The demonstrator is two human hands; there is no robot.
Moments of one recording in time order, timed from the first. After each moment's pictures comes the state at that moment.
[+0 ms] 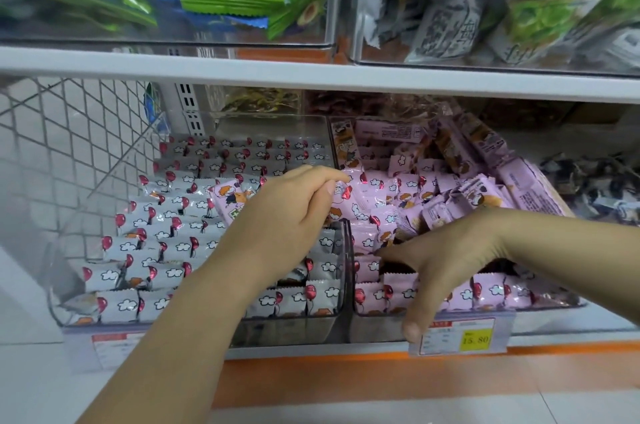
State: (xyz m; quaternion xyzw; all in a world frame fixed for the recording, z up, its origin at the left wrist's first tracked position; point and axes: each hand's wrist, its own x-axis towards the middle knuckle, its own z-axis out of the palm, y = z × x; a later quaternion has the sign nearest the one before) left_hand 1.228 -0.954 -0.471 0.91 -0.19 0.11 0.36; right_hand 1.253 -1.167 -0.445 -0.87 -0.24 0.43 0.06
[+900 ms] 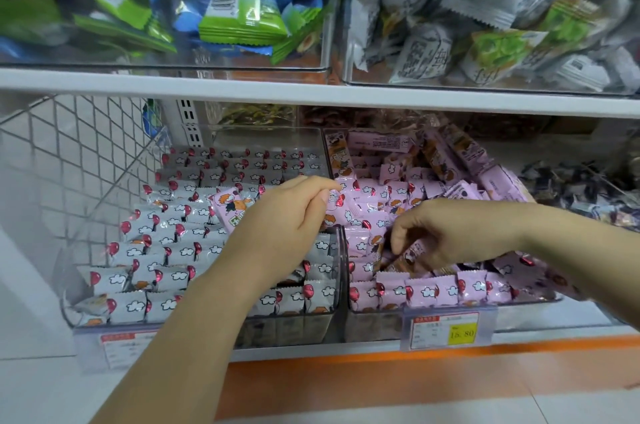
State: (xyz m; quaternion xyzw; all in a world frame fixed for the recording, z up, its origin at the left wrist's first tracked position) left_hand 1.222 -0.954 -0.471 0.91 -0.19 0.10 0.36; right_hand 1.244 -1.182 -0.435 -0.92 -0.25 0.26 0.13
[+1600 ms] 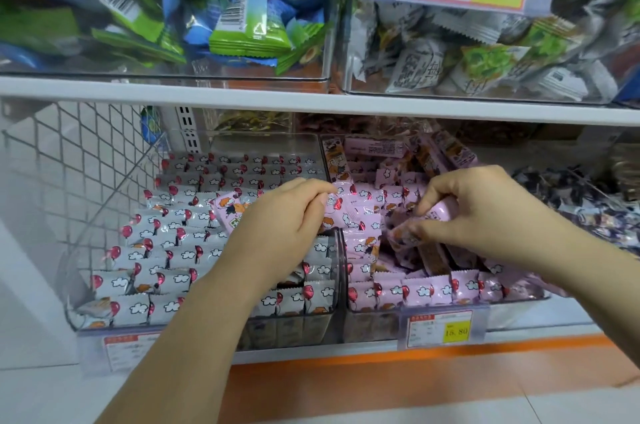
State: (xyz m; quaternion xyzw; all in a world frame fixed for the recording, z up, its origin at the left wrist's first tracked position) left_hand 1.222 -0.953 -0.470 0.92 -0.19 0.12 0.33; right_hand 1.202 -1.177 -0.408 -0.97 -0.15 -0.08 0.15
